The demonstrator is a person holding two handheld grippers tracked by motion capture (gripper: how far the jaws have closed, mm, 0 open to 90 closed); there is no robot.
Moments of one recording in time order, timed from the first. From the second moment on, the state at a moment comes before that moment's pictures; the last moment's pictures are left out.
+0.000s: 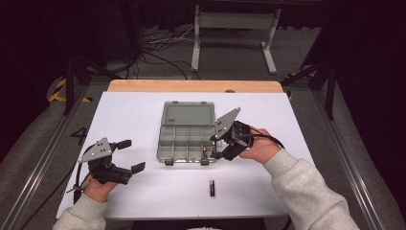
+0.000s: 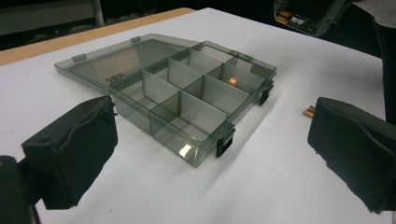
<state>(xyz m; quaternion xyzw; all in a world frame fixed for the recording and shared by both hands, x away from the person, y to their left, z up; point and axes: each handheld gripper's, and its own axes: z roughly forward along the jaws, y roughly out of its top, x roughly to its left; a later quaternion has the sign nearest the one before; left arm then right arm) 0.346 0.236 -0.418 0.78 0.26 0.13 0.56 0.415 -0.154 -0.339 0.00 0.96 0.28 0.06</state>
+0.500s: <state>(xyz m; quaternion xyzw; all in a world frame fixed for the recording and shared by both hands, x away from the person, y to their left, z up) 0.347 0.237 -0.418 0.77 0.27 0.13 0.56 0.444 -0.150 -0.338 0.01 0.96 0.28 0.06</state>
